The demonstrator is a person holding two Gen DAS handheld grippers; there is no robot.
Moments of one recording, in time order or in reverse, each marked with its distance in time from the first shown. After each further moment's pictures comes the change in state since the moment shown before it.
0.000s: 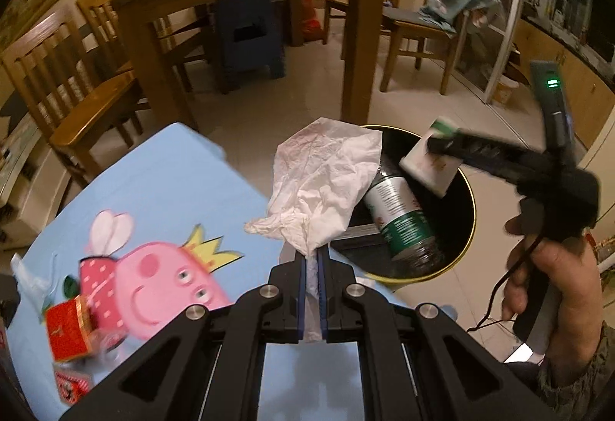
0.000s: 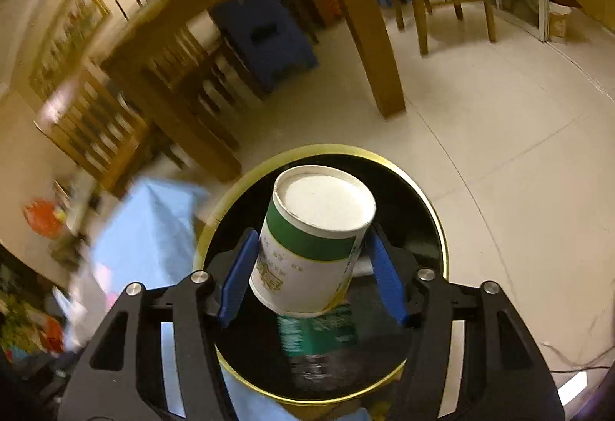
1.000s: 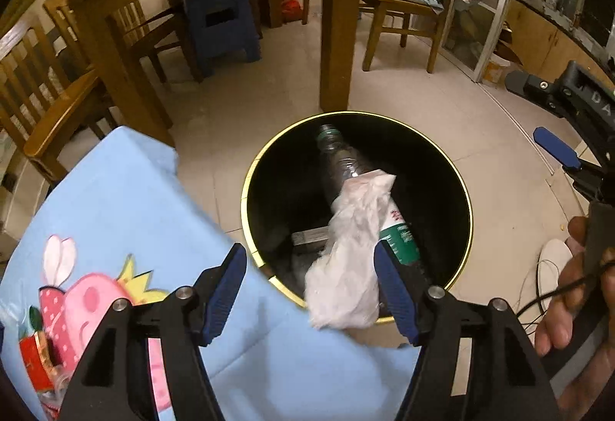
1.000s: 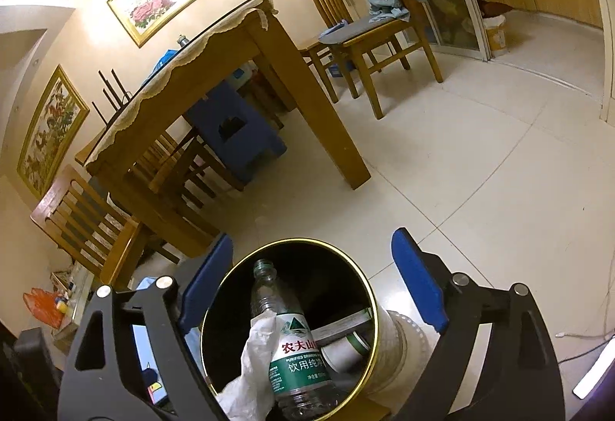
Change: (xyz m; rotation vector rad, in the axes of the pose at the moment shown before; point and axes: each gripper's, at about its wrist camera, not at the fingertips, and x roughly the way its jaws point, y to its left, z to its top) left arm 0.051 -0.030 0.024 0.030 0.068 -0.033; right arm -0.106 -0.046 0.004 0.217 -0.379 -0.023
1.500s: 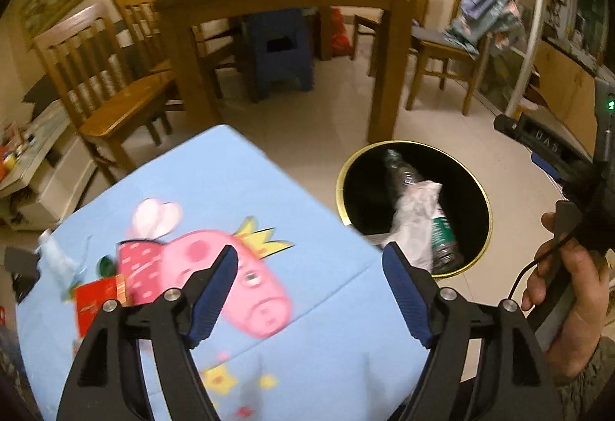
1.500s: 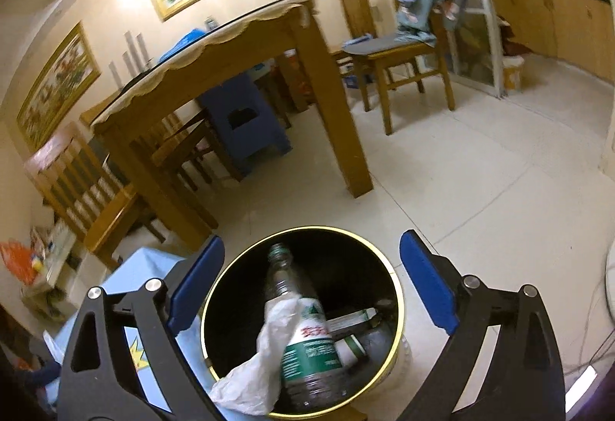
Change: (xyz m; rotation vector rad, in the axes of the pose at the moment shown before) left arm -0.102 0.067 -0.057 -0.118 -0.142 0.127; right arm -0.004 0.063 -0.024 -0.198 -0.021 -0.017
